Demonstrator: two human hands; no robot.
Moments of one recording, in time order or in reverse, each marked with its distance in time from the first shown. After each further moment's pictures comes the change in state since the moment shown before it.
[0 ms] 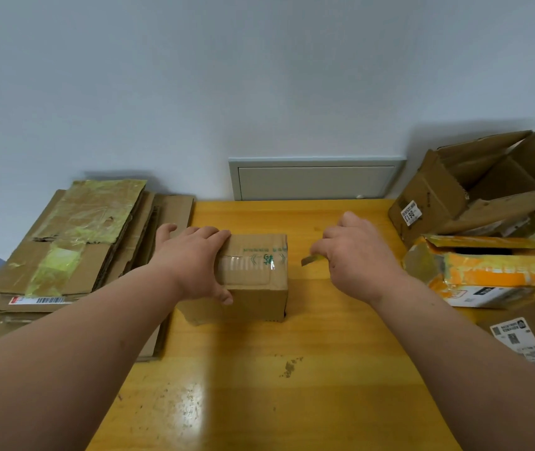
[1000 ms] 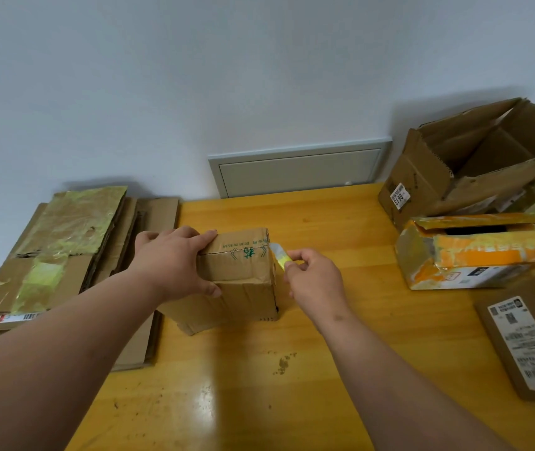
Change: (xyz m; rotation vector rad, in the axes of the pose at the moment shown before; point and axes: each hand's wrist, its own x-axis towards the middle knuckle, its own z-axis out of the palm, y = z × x) left_hand 0.007 0.011 -0.009 -0.015 -0.050 -0.073; right_hand -0.012 -0.048 0.053 1.105 0.049 0.775
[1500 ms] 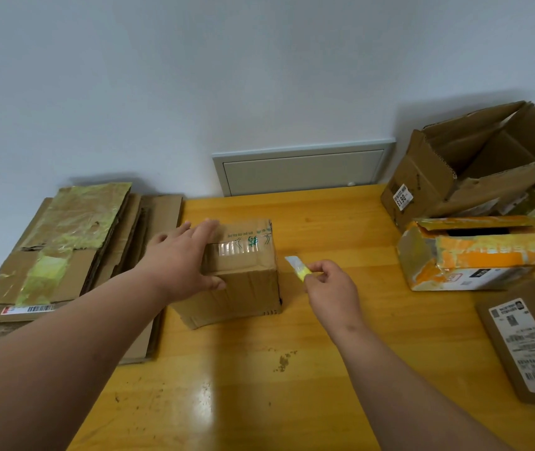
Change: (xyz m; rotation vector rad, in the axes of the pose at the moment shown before) left_hand -0.011 0.006 0.003 -0.164 0.061 0.047; right_hand -0.004 0.032 -0.008 -0.012 0.050 0.097
